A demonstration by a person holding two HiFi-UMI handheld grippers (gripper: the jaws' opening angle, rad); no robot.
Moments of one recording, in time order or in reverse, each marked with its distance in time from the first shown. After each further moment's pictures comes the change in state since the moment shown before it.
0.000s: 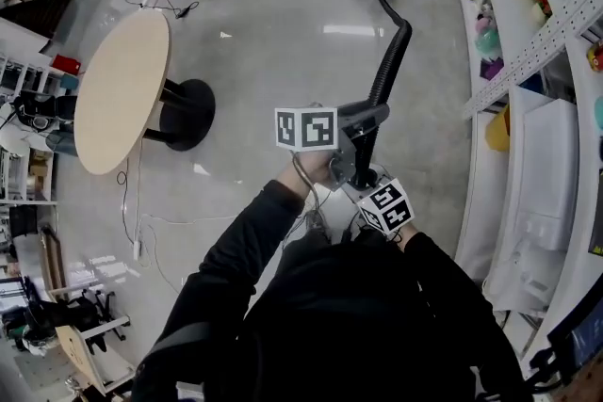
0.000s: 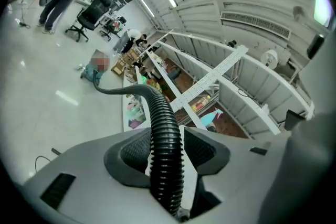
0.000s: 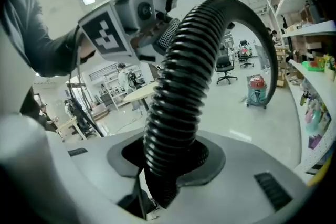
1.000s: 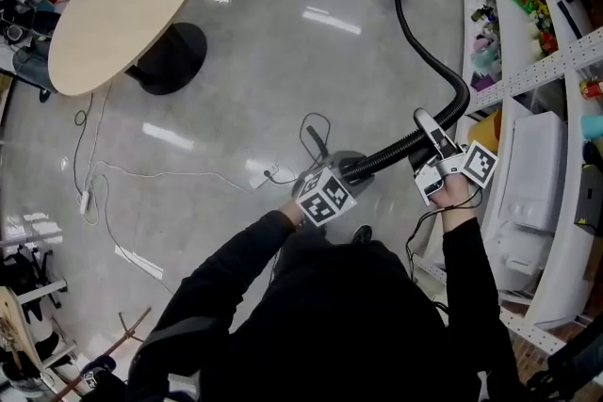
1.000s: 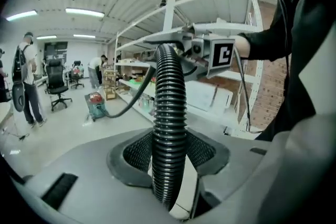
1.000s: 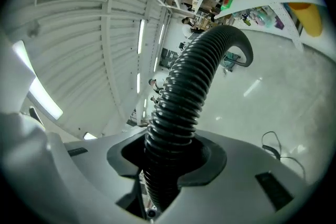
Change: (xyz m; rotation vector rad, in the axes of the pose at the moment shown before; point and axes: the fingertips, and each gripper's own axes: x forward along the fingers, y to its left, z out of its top) left arm -0.236 0.058 -0.257 0.785 0.188 0.160; right arm -0.041 0.078 0.102 0.913 -0.469 0.022
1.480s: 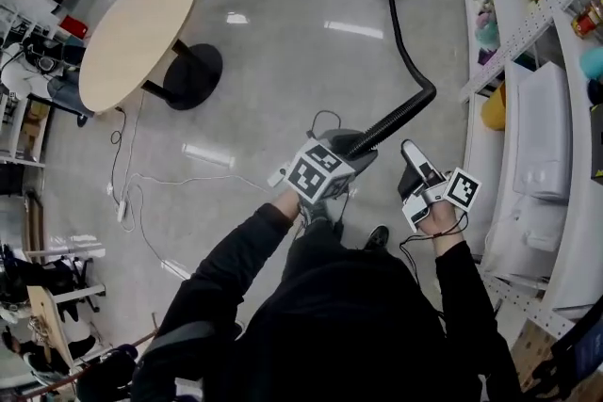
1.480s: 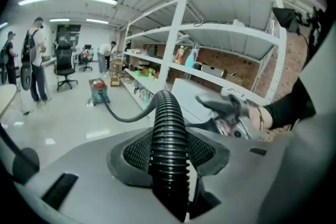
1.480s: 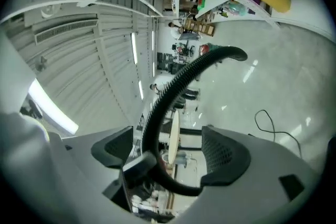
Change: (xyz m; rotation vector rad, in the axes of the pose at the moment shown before) left arm 0.036 -0.100 0.100 -0.182 0.065 0.033; right arm -0.190 -0.059 -0.037 0.168 -0.003 0.111
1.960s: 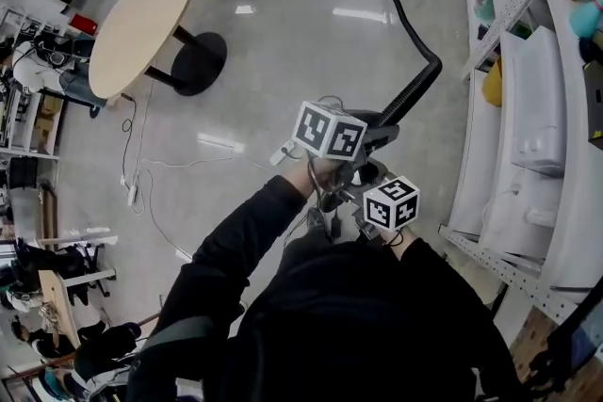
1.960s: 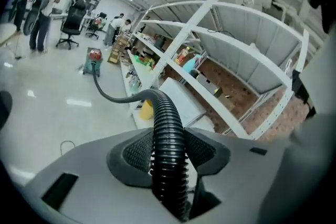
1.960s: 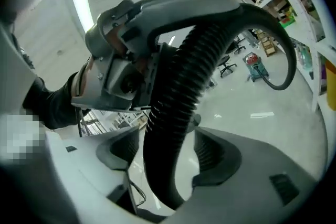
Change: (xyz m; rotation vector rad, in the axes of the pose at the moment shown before) left arm 0.067 -0.112 0.024 -0.352 0.037 -0.142; right arm -0.055 -0.003 -0.157 -0.717 0.399 -0.027
